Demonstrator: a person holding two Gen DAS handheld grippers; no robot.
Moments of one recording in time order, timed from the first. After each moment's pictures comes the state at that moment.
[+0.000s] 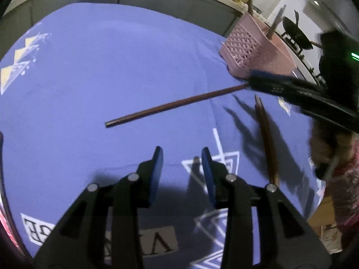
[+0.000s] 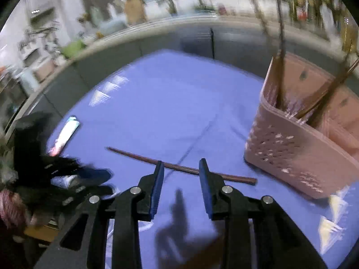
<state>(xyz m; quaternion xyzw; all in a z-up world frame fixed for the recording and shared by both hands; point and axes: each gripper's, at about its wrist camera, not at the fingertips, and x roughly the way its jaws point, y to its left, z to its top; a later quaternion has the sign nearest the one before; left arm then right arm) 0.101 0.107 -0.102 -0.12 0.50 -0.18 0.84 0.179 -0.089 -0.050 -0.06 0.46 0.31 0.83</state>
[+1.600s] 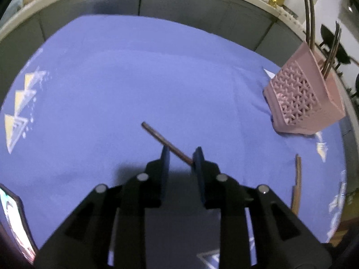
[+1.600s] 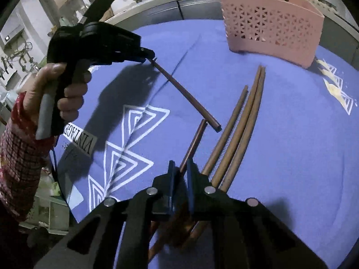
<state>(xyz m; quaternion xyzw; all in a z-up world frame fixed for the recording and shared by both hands) 0.201 0.087 -0.087 -0.06 0.52 -0.06 0.85 0.034 -0.118 -0.095 0.03 0.51 0.24 0.83</state>
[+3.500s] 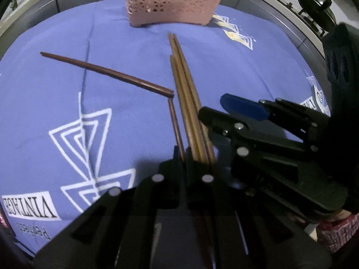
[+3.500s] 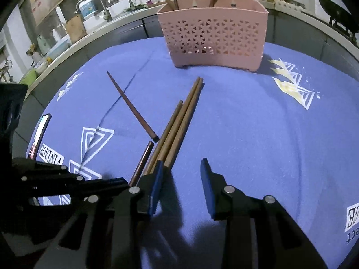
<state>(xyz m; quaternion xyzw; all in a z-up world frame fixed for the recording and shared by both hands) 0.048 -0.050 -0.101 0.04 0.55 -0.22 0.80 0.046 -0.158 -0.094 0.03 0.47 0.14 0.87</state>
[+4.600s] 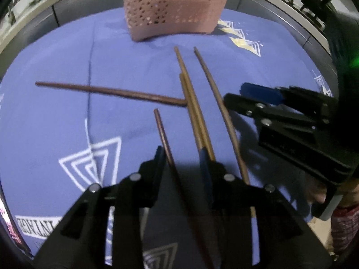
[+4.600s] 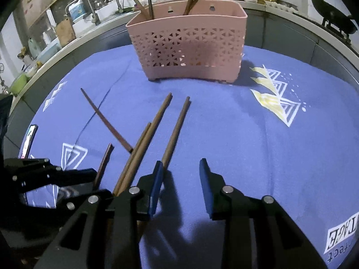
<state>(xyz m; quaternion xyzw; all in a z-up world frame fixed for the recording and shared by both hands) 0.067 -0.057 -0.097 0.07 0.54 -0.22 0.81 0.072 -0.188 -0.090 0.03 0.47 0.12 0.87</state>
